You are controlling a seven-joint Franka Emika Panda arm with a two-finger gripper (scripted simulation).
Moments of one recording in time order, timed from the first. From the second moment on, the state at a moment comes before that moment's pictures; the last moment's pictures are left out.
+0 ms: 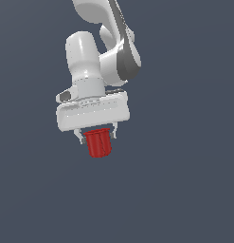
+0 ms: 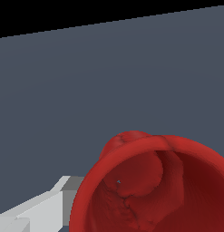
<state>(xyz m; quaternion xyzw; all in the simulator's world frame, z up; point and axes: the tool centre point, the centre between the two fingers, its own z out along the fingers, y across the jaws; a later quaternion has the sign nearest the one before) 0.118 -0.053 0.295 -0.91 -0.03 -0.41 0.08</state>
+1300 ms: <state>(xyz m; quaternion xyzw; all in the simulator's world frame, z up) 0.126 -0.087 0.416 -0.82 -0.07 -0.55 0.12</state>
